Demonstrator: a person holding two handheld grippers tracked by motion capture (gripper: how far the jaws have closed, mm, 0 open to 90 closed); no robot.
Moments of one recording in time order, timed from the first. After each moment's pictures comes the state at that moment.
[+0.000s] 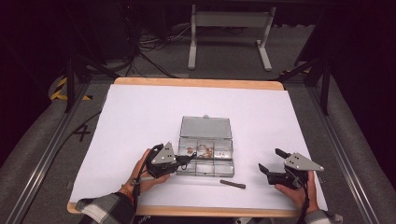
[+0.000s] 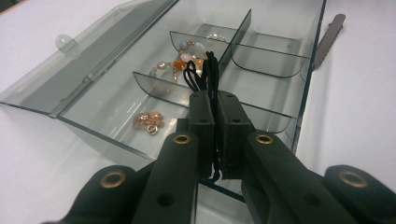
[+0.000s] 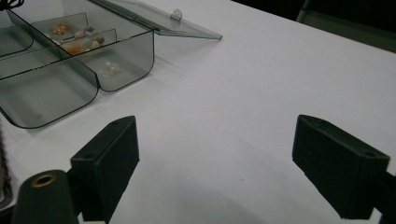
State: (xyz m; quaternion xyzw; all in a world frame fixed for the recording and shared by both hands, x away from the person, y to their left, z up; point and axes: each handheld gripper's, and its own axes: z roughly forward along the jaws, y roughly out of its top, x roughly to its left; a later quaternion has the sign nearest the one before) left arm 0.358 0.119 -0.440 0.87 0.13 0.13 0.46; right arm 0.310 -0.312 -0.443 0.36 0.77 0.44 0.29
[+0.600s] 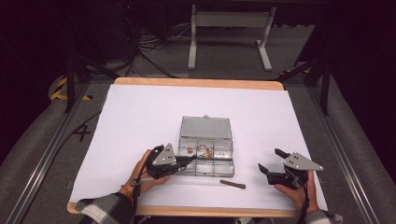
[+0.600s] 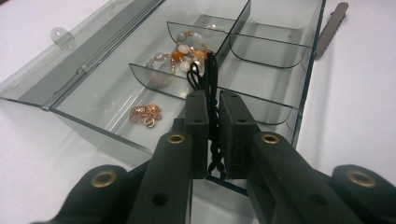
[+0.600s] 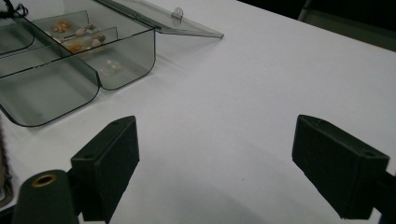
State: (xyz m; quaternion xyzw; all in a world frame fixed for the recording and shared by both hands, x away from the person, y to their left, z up) left arm 0.358 0.119 -0.443 0.87 0.13 0.12 0.46; right arm 0.310 -0.311 -0.444 0.36 0.77 0.44 0.29
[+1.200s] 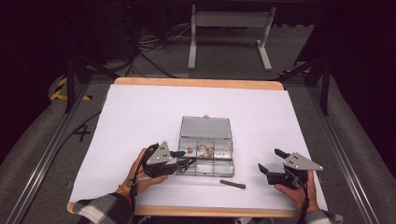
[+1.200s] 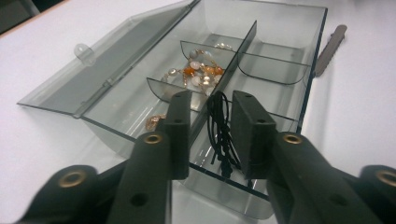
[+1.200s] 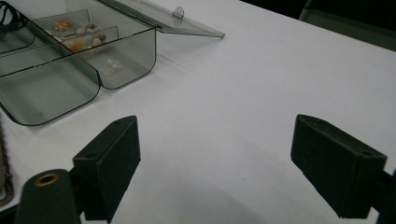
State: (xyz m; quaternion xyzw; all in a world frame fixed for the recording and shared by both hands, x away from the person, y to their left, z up) left arm 0.355 0.130 -0.433 0.85 0.15 0.14 0.49; right arm 0.310 -0.311 -0.444 0.36 0.77 0.44 0.29
